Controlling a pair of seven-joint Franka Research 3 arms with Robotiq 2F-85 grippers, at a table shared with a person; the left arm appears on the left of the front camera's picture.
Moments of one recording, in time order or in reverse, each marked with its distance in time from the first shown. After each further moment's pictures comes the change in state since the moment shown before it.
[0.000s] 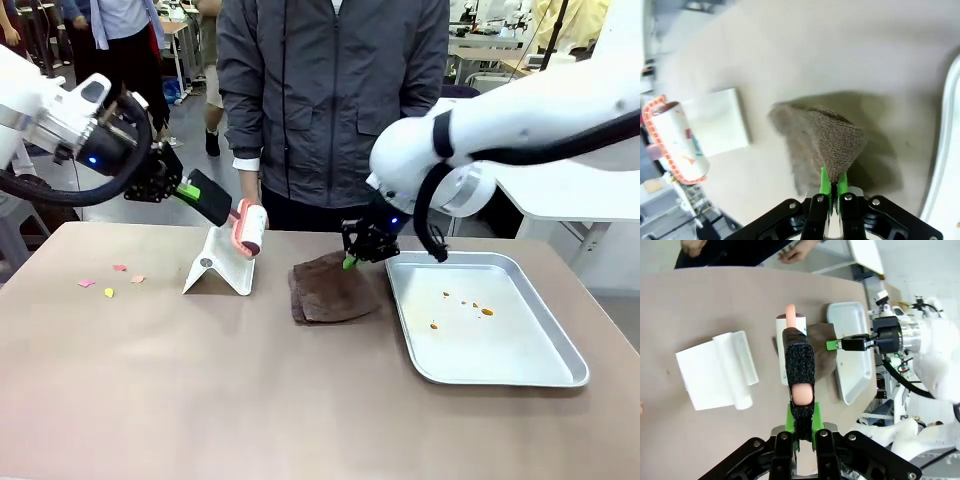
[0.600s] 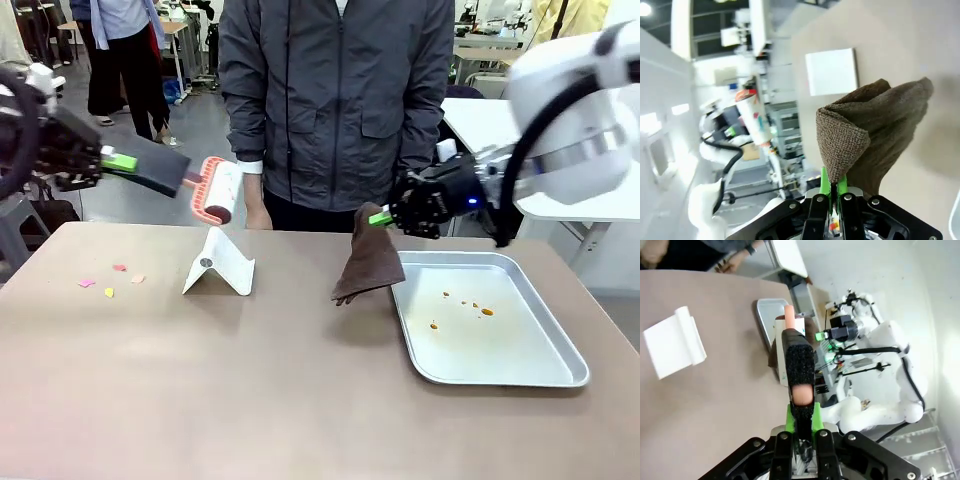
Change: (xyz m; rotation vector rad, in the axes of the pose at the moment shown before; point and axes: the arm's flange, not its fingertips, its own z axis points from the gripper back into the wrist) left arm -0.076 0.030 0.111 -0.364 -0.067 -0.017; right arm -0.082 -0.064 0.120 0.597 -0.030 -0.034
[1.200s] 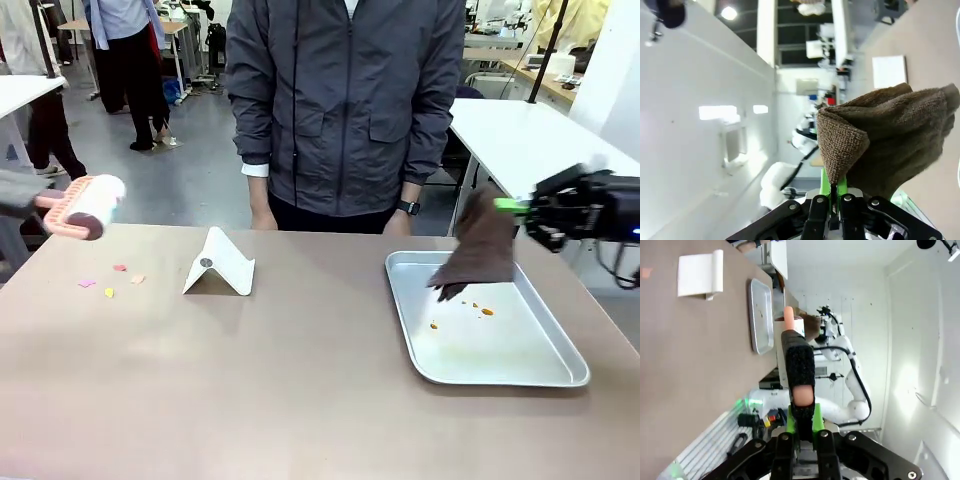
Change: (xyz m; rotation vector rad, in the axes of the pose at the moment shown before) left arm -0.104 0.043 0.150 -0.164 -0.033 0.289; right arm -0.066 -0.080 0.179 0.424 -0.128 -0.012
